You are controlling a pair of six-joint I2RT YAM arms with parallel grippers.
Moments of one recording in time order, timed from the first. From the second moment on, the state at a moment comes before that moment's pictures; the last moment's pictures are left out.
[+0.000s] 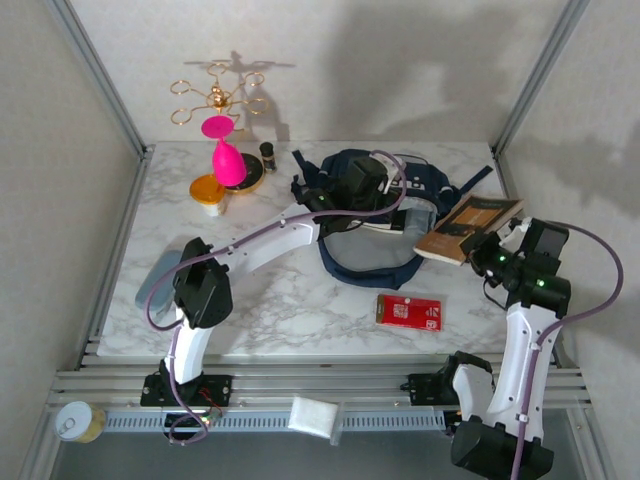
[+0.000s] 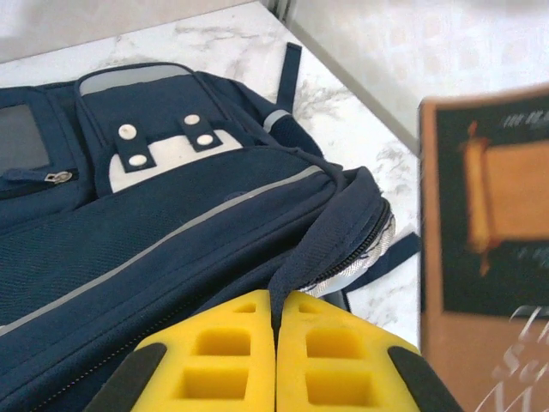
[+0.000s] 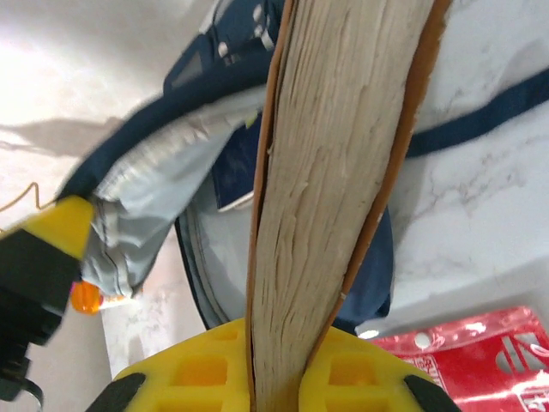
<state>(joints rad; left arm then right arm) -0.88 2.05 1.92 -0.36 -0.04 -0.34 -0.33 0.83 1.00 -0.98 -0.55 0.59</state>
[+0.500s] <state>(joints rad) -0.94 2.11 2.02 -0.35 -0.08 -0.43 0.00 0.79 0.69 -0.74 -0.75 0.78</state>
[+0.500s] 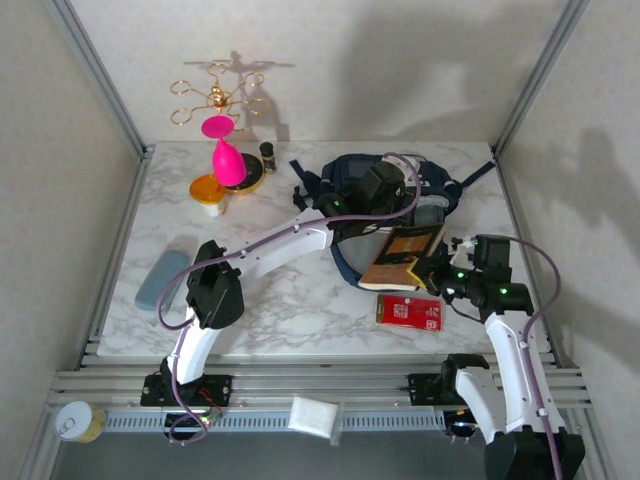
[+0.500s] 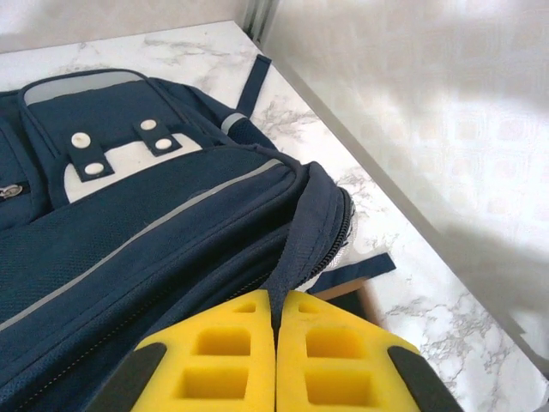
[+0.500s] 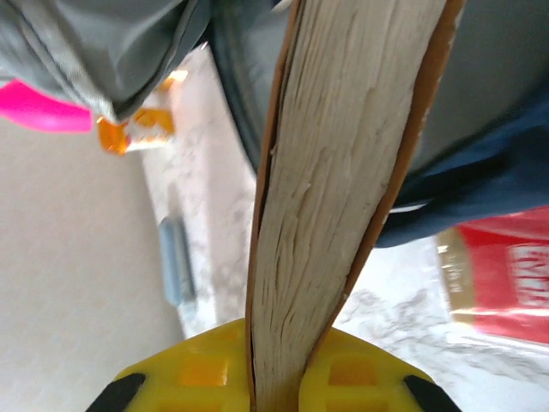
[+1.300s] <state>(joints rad) -0.95 2.07 1.98 -0.36 -0.18 -0.44 0.06 1.48 0.67 0.02 -0.71 0.65</state>
